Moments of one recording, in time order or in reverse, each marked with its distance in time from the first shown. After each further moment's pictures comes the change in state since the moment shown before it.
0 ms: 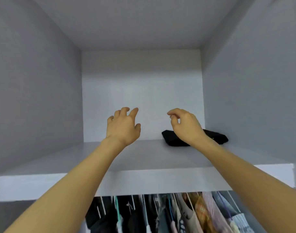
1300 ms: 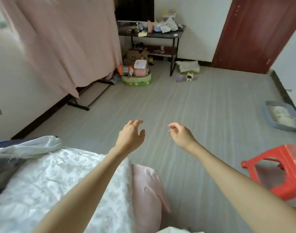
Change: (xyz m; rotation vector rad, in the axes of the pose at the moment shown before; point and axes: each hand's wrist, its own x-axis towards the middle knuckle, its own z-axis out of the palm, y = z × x) left_hand -0.980 -0.135 -0.475 0.554 0.022 -1.886; right_hand -0.769 -0.740 0.093 1.037 -1.766 -0.720
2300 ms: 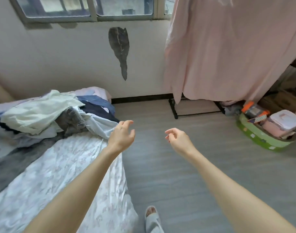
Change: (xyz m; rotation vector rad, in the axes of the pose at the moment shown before) left_hand 0.259 -0.208 -0.093 -0.049 0.598 -0.959; right_hand 0.435 -0.198 0.204 -0.055 -0.887 -0.510
